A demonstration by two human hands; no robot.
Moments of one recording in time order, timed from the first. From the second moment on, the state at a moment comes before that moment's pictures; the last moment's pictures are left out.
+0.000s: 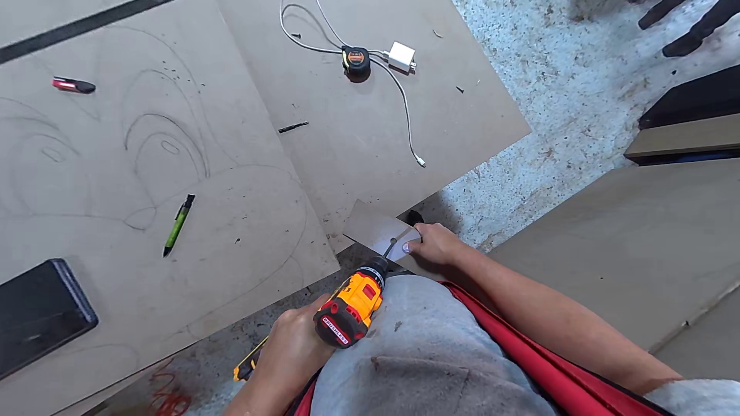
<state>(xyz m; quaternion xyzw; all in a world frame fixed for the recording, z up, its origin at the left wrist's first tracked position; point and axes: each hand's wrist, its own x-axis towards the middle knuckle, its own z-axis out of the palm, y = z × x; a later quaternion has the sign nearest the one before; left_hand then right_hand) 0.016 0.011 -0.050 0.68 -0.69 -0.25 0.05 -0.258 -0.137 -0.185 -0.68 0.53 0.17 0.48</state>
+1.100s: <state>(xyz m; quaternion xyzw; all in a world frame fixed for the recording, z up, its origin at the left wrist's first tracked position) 0.015 -0.004 -0.029 0.72 -0.62 -0.32 -0.06 -0.250 -0.141 -0.186 -0.67 0.55 0.16 0.48</state>
